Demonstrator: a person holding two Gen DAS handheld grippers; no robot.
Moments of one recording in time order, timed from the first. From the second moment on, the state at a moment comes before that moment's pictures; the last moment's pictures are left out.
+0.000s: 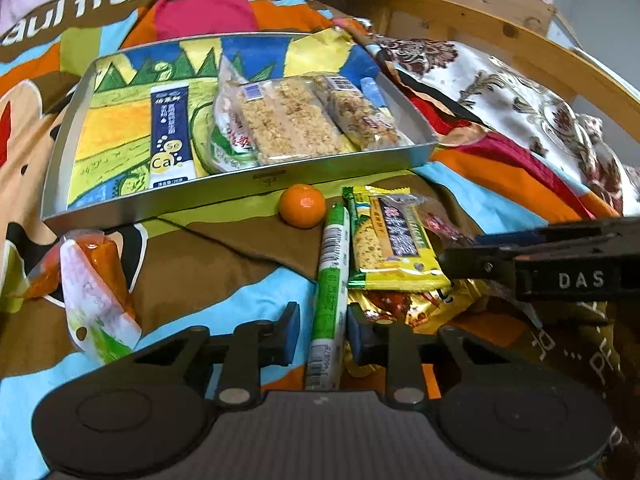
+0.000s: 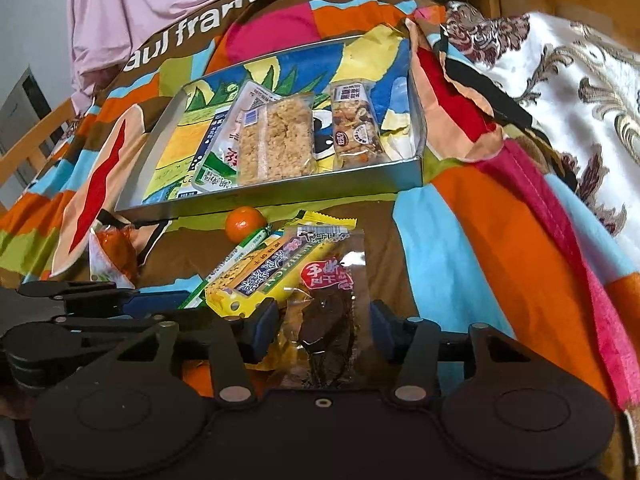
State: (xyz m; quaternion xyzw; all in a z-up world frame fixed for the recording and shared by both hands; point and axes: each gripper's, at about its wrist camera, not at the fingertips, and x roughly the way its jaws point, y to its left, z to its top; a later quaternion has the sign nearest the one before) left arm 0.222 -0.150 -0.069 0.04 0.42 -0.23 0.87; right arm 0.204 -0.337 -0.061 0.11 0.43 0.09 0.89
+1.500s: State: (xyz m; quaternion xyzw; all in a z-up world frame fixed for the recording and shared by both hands) left arm 0.171 -0.122 -0.010 0.00 0.41 -0.21 0.89; right arm 0.163 -0.311 -0.024 0.07 0.33 0.09 0.94
